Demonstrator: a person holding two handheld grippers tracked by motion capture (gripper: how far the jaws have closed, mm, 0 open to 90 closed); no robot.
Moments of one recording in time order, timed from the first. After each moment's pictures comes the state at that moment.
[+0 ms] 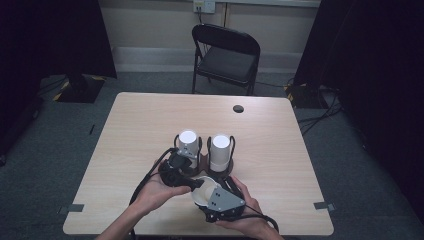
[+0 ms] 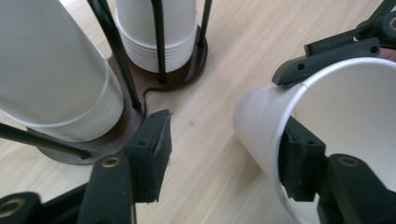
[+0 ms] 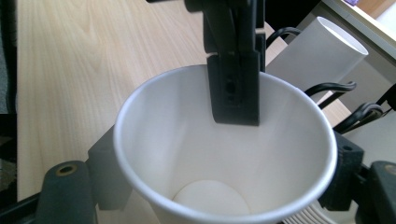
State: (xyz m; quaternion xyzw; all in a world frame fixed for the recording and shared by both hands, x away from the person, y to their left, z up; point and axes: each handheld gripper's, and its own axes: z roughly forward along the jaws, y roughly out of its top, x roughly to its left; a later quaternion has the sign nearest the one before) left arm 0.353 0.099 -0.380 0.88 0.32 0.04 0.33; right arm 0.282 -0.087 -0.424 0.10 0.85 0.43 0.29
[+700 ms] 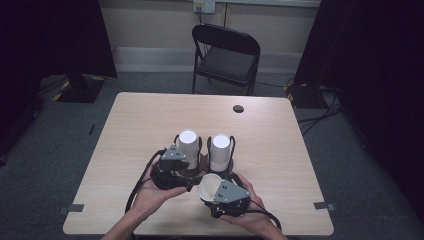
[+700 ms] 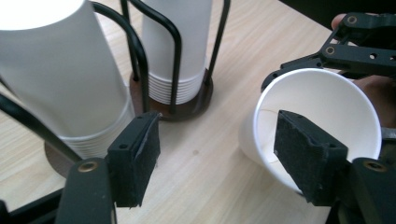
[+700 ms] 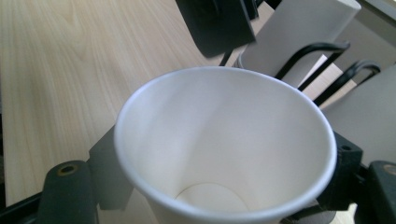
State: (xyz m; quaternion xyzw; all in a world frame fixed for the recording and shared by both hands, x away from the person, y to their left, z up) left arm 0.342 0.120 -0.384 0.83 0.34 0.08 0.42; right arm 0.296 -0.102 -0.430 0.14 0.86 0.42 0.26
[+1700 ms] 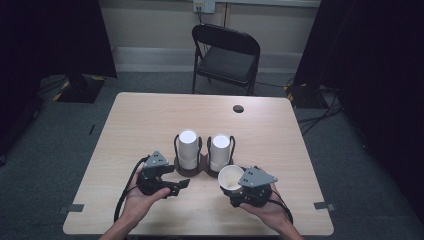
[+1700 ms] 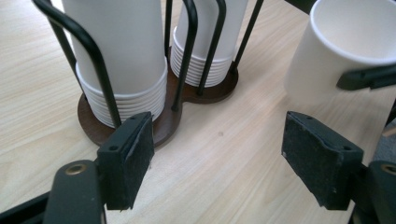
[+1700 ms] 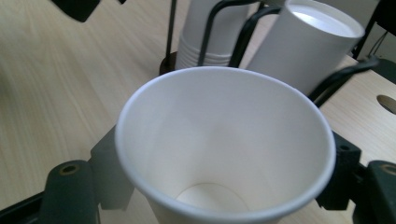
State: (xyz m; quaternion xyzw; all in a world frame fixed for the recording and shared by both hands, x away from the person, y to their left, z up) left arm 0.332 0.156 -0.411 0.80 0.37 0.10 0.45; right arm 0.316 -0.157 -0.419 0.24 0.84 0.43 0.24
